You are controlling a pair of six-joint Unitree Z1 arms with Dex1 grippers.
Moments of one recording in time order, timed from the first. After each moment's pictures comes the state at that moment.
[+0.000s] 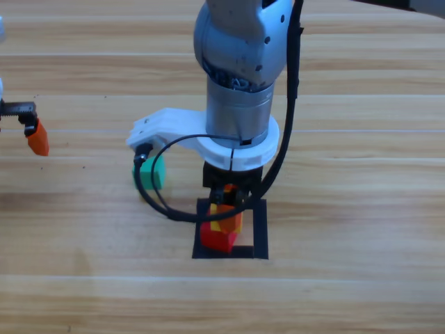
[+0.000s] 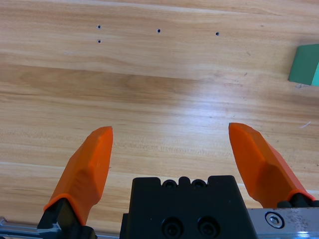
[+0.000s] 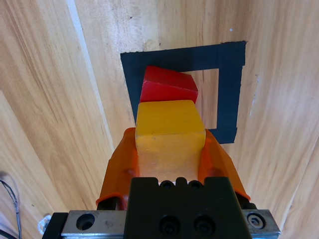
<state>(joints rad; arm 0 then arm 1) -0.34 1.67 -1.16 0.78 0.17 -0.49 0.99 2.56 -2.46 1.45 0.08 -0.49</state>
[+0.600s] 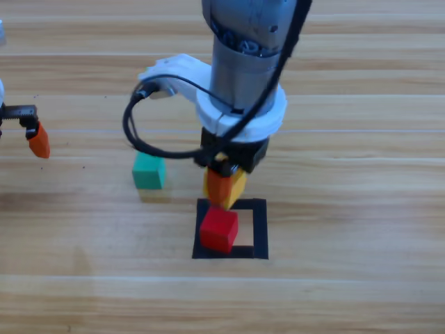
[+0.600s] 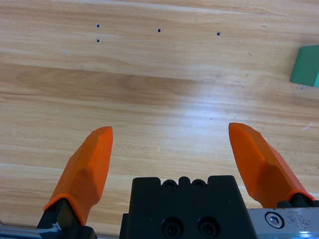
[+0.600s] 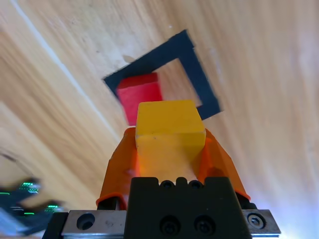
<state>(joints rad) -0.34 1.67 -1.13 0.76 0.17 -0.50 0.98 2.50 -2.51 1.47 0.05 -0.04</state>
